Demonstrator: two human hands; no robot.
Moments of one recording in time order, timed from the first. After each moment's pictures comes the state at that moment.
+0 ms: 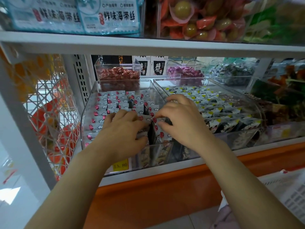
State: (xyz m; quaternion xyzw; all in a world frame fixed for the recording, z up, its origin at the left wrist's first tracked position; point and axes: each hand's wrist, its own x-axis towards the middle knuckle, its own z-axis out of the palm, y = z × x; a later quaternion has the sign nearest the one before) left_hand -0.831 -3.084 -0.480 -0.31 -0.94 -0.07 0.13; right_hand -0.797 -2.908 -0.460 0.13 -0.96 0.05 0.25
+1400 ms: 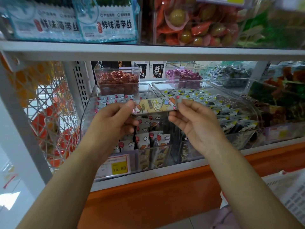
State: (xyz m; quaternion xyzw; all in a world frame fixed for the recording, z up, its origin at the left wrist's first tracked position) left_hand -0.819 -3.086 -0.459 -0.15 -0.66 -0.74 -0.01; right_hand -0.782 -2.898 -0.457 0.01 -0.50 0.85 0.16
